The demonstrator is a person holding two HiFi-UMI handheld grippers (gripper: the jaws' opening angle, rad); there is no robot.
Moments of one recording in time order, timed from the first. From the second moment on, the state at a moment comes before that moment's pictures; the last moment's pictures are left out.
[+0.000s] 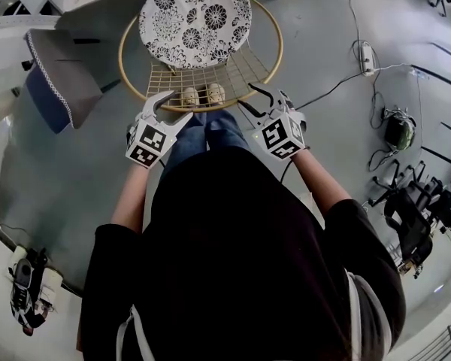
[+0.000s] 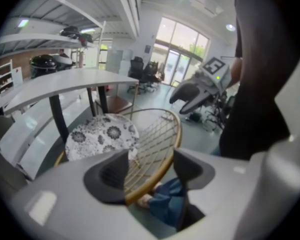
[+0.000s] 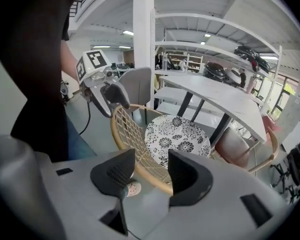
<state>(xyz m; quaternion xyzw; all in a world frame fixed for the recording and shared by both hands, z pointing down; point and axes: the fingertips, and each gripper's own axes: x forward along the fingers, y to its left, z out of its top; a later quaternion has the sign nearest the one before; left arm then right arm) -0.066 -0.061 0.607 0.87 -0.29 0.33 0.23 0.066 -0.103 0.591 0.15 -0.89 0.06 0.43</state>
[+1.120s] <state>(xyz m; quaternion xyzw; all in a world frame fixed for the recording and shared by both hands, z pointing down) -0.064 -0.034 0.714 0.76 -0.05 0.65 -0.01 0.086 -0.111 0.721 -0.09 -0.68 -0.31 0.66</state>
